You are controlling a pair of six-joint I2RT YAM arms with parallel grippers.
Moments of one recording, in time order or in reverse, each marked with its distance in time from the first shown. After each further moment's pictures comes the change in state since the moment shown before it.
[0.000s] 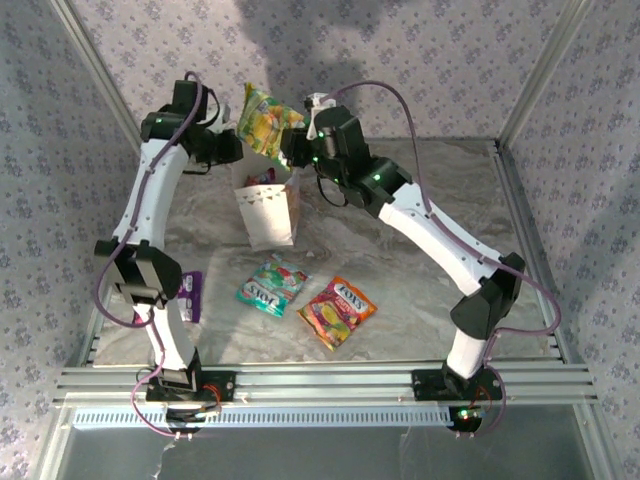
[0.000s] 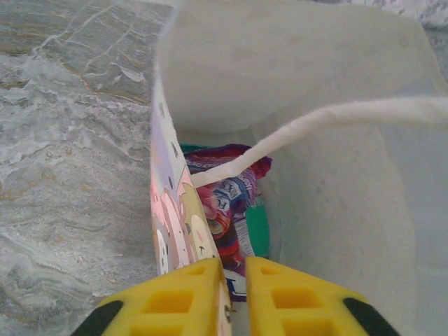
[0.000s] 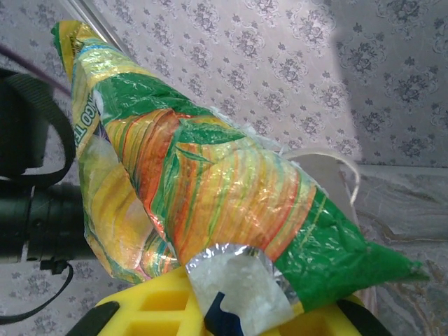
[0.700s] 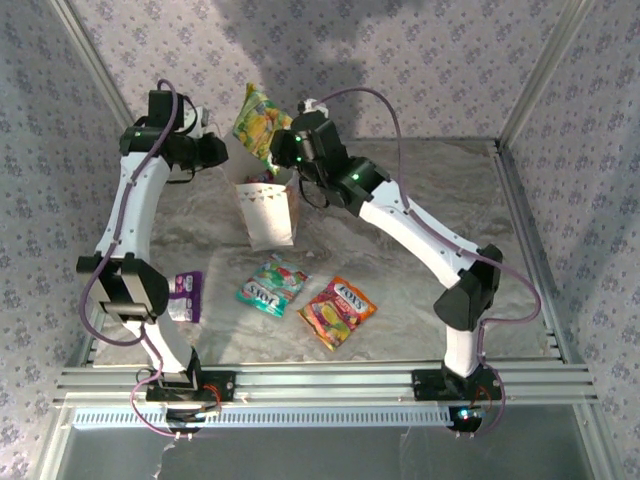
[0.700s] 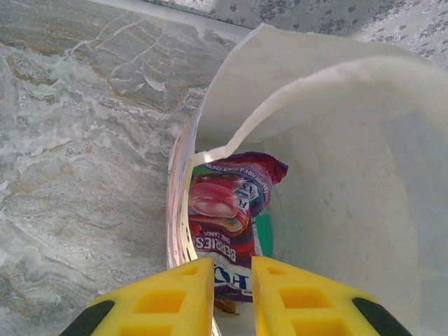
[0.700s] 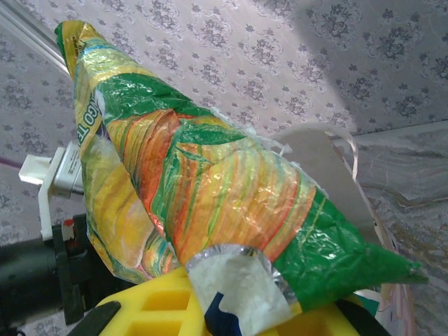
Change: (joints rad) left arm 0.083 -0.134 -0.212 0.135 0.065 -0.039; right arm 0.045 0.112 0.101 -0.049 0.133 0.203
